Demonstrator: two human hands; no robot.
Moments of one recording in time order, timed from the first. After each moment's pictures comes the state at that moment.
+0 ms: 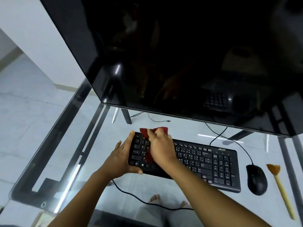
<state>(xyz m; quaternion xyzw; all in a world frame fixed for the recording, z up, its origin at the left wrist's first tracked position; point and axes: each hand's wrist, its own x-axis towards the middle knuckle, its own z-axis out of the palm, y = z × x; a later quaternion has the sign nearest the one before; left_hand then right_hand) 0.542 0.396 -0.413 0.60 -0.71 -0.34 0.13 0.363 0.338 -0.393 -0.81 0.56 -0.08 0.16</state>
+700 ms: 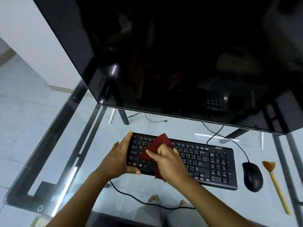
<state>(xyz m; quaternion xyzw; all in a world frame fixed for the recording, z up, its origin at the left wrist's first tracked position) 0.544 0.394 -0.414 0.60 -0.72 -0.32 0.12 0.315 0.383 -0.399 -0.85 0.48 -0.10 0.21</state>
